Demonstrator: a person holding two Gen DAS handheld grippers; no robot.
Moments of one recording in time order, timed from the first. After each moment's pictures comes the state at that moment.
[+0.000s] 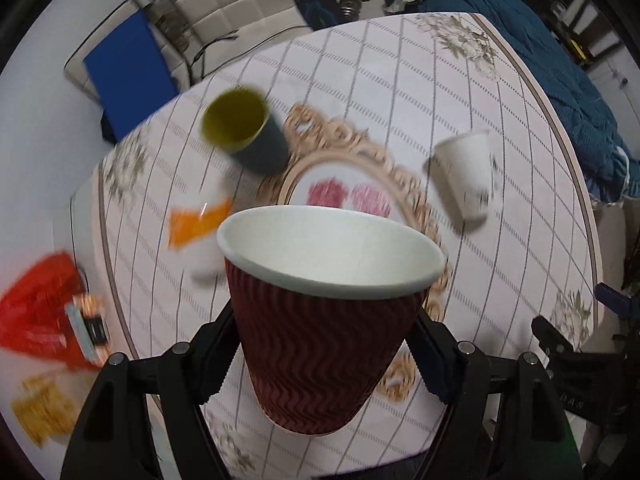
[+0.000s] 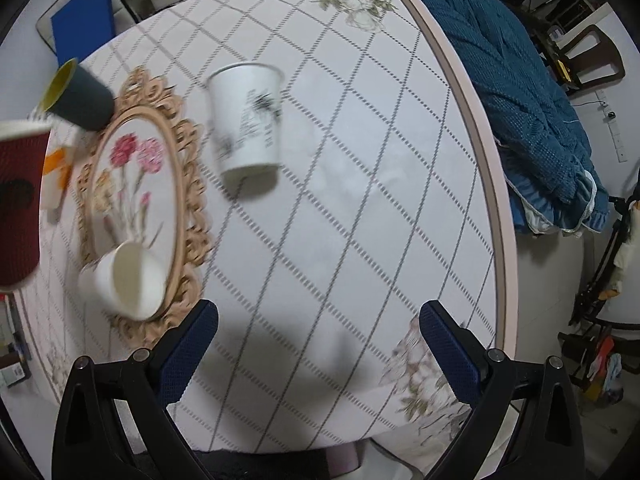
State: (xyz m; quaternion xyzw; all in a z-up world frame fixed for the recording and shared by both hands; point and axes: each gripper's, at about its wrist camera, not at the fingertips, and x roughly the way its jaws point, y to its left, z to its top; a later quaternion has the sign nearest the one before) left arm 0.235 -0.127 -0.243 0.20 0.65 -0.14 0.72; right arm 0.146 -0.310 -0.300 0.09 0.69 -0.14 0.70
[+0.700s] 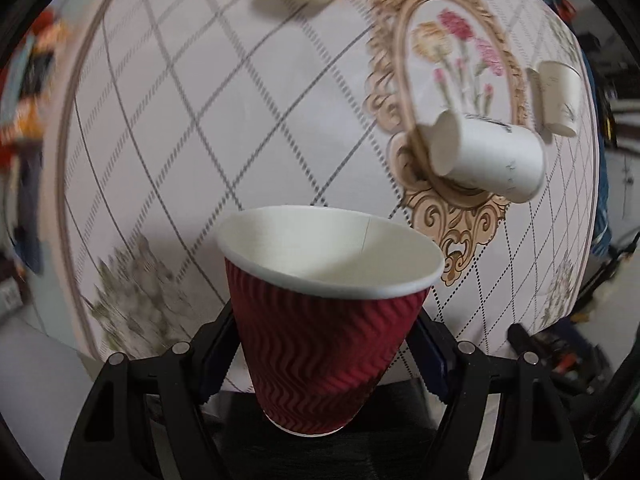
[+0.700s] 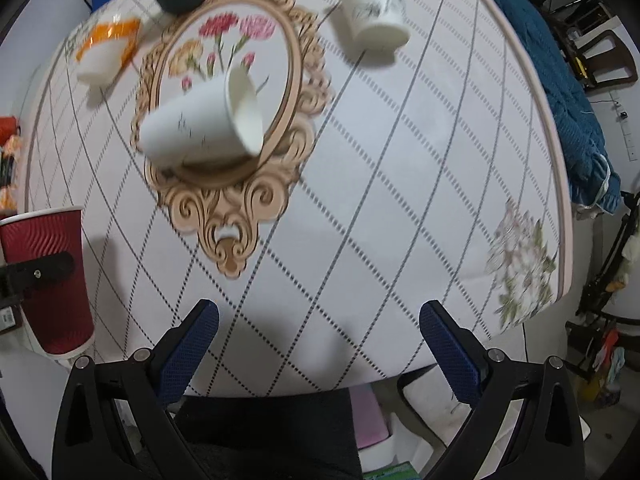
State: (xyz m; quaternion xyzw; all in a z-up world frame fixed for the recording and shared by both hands) left arm 0.141 0.040 -0.344 -0.03 0.78 -0.07 0.61; right arm 0.063 -0.174 -0.334 0.08 0.72 -0.11 0.68
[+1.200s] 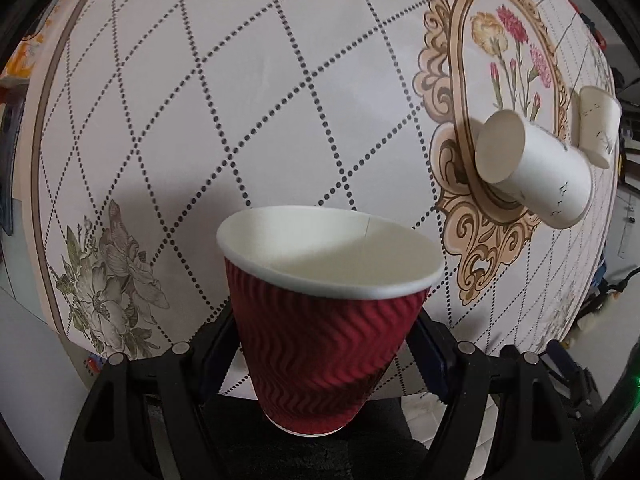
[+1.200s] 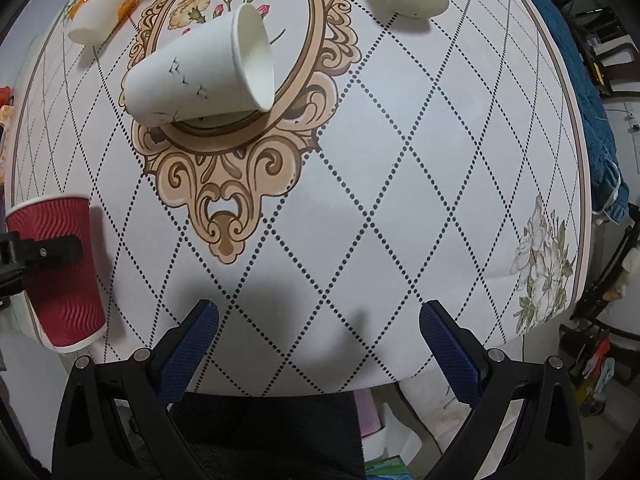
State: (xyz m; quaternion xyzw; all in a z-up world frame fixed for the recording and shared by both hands) left arm 0.134 0.037 -0.384 -0.07 0.80 -0.04 0.59; right arm 0.059 -0.167 -0.373 0.06 0.75 -0.09 0.65
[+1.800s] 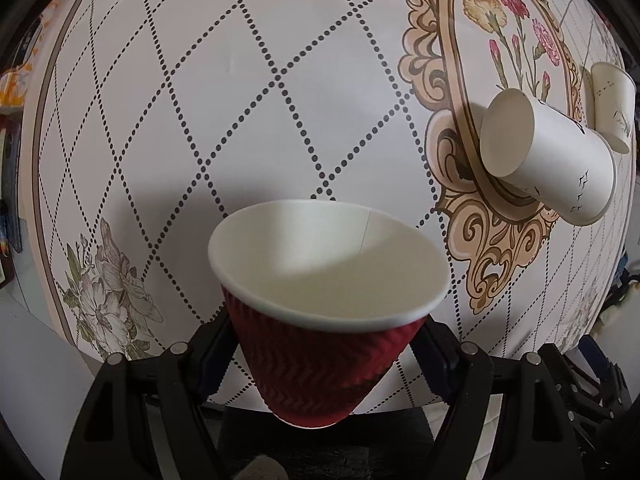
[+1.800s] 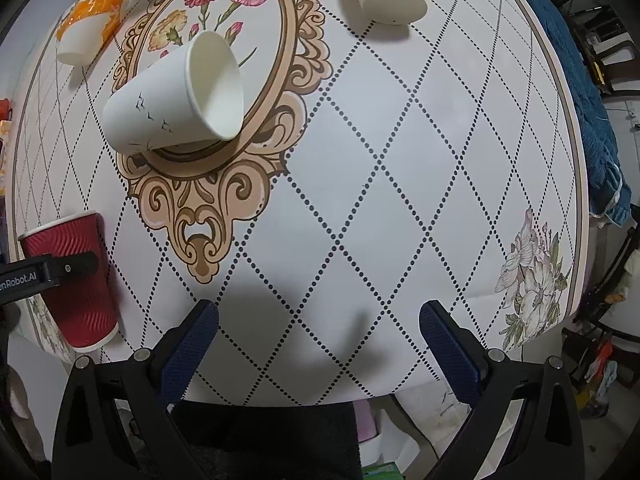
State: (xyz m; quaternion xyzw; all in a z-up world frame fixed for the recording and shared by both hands) left arm 0.130 0.000 -0.401 -0.02 0.80 -0.03 0.59; right arm 0.059 -0.198 -0.376 0.07 0.75 -0.08 0.66
